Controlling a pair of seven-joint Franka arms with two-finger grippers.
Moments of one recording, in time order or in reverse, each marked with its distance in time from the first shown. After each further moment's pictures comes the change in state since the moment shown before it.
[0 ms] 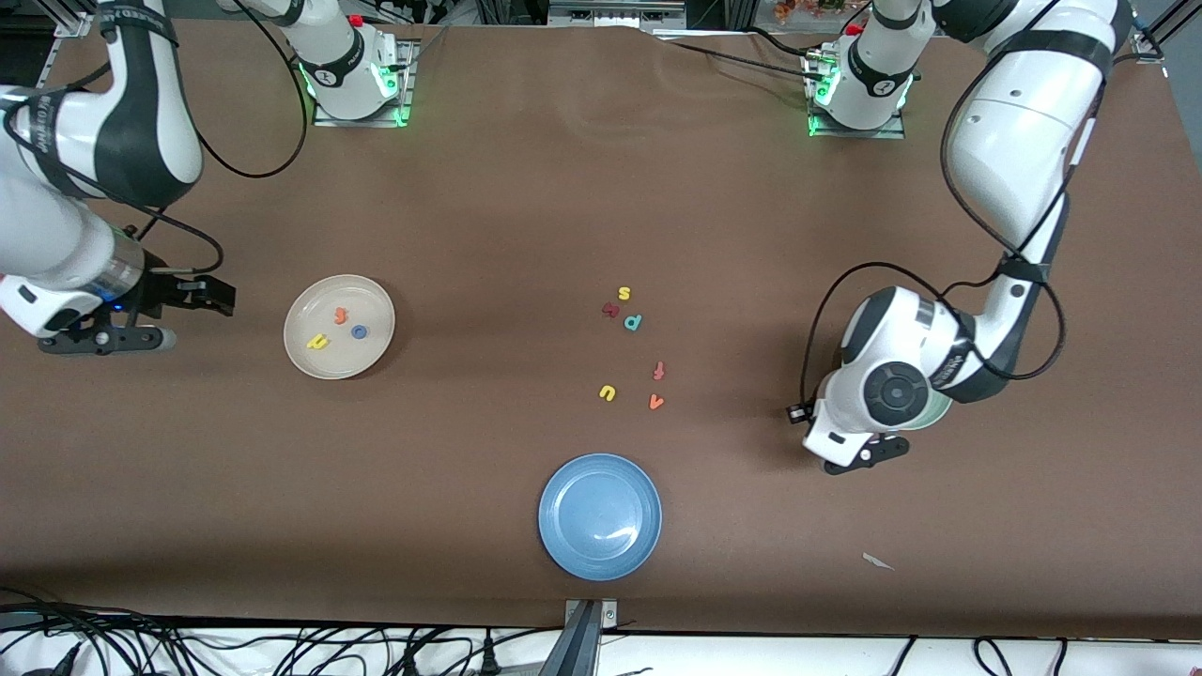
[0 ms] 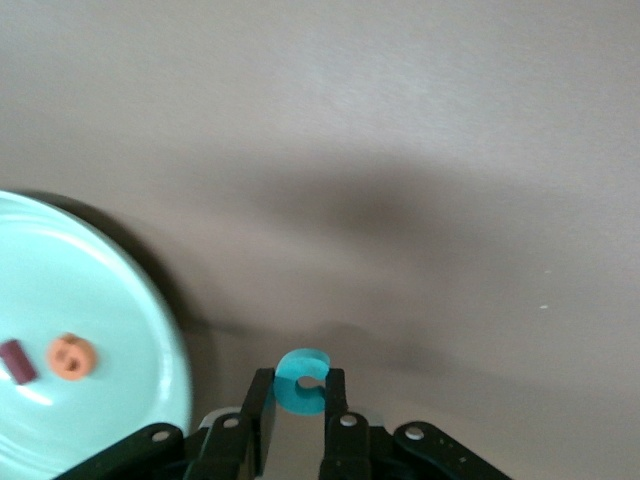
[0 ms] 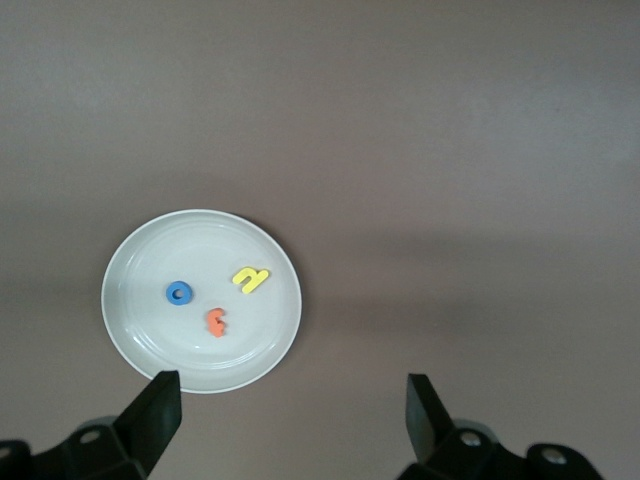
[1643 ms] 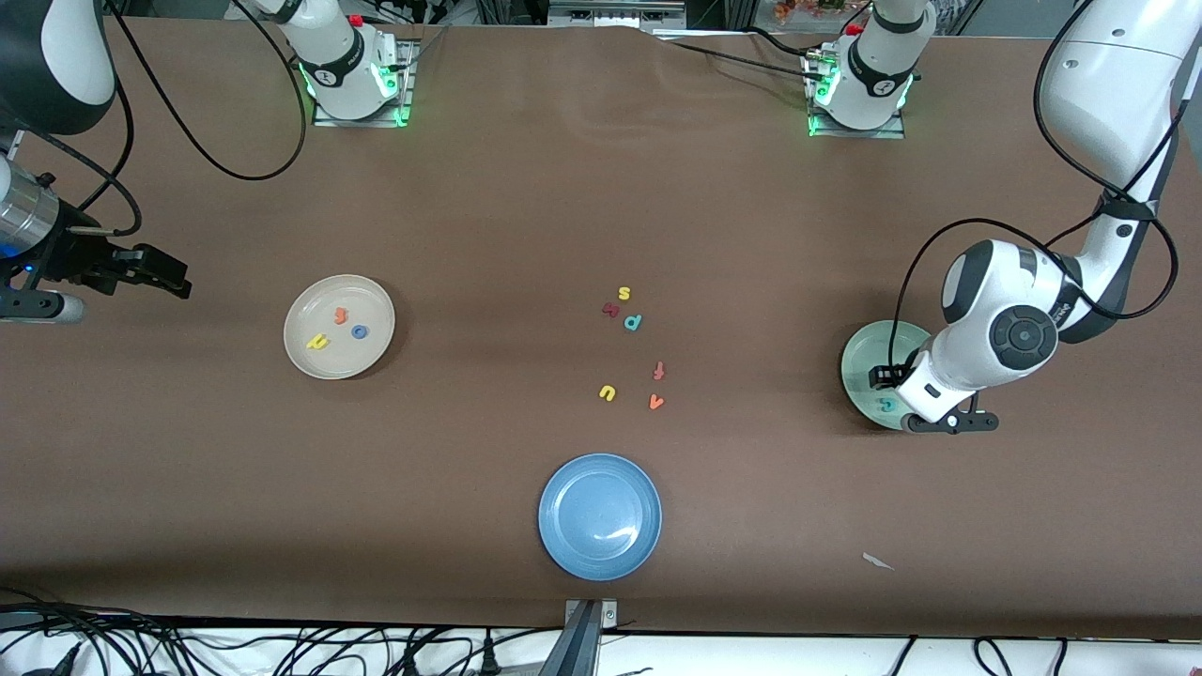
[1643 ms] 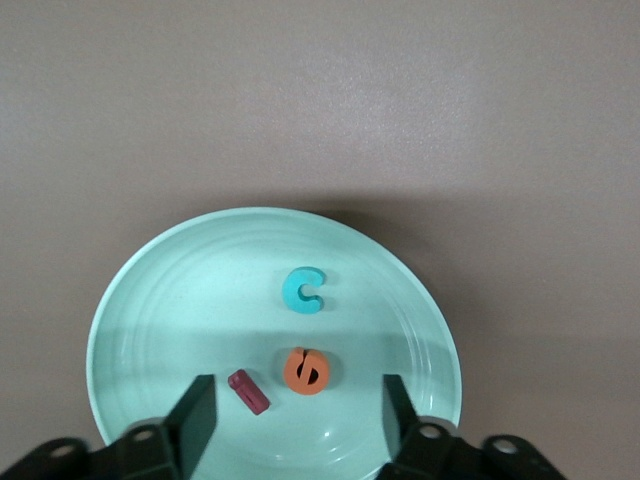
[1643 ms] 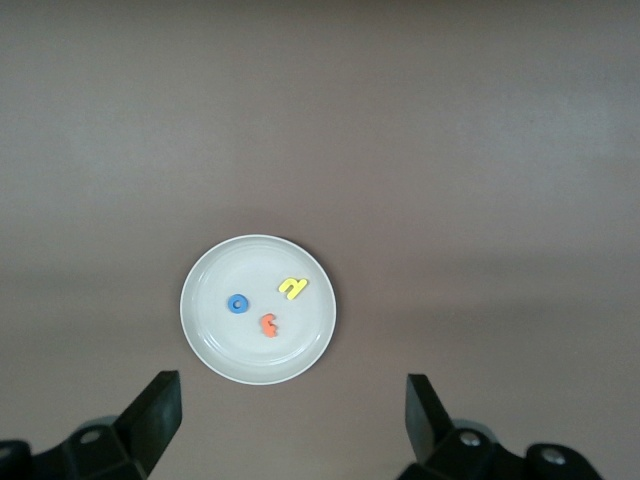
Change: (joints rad) left arm 0.233 -0.245 -0.005 -0.400 0.000 0.248 0.369; right arm -0.296 -0.075 0.307 0.131 0.029 -0.132 0.106
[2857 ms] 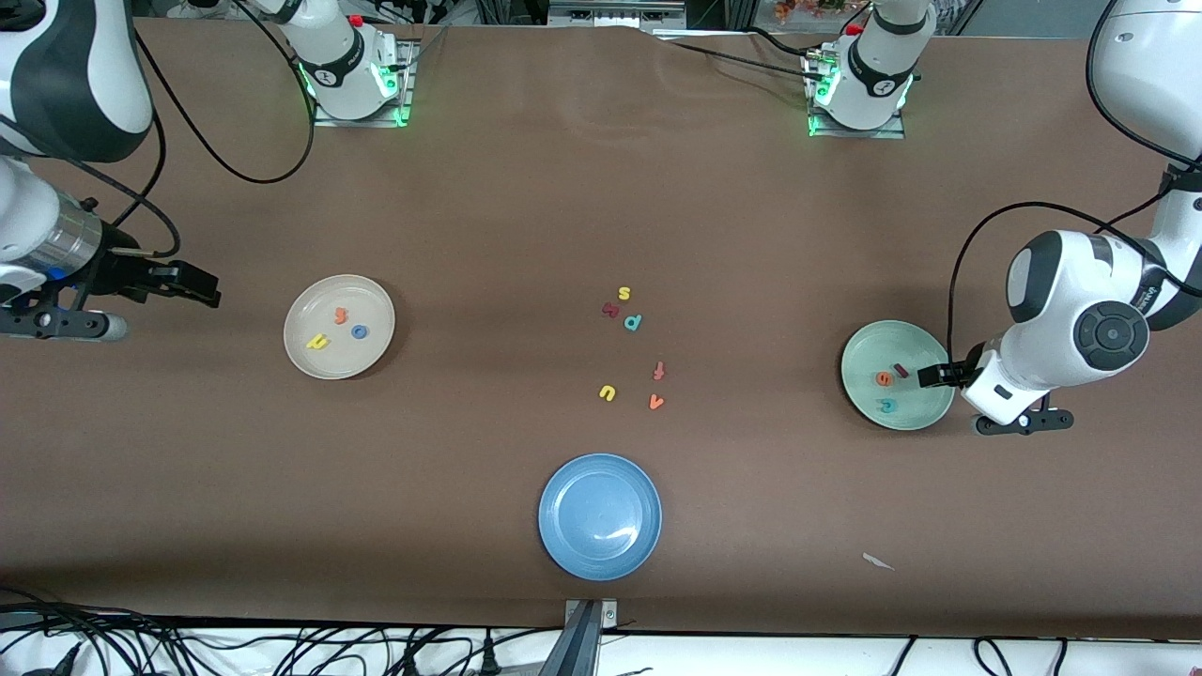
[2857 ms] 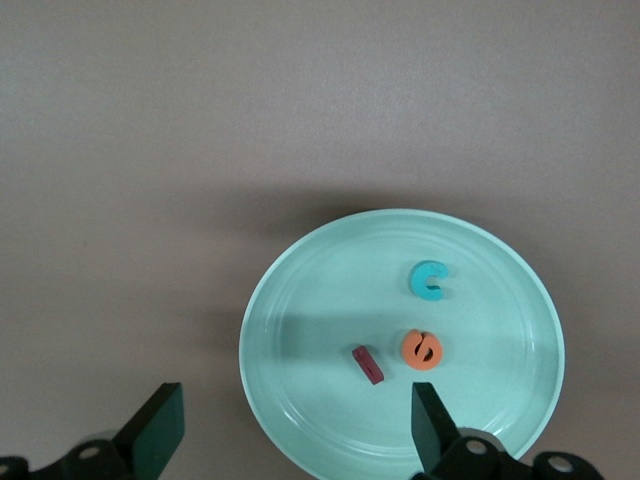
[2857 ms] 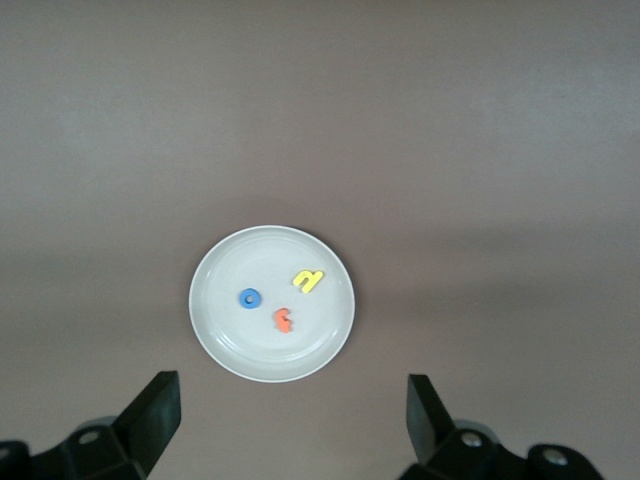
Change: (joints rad) left arm 0.092 -0.048 -0.005 0.051 0.000 -0.124 0.053; right arm 0.020 0.047 0.024 -0.002 0.000 0.001 0.065
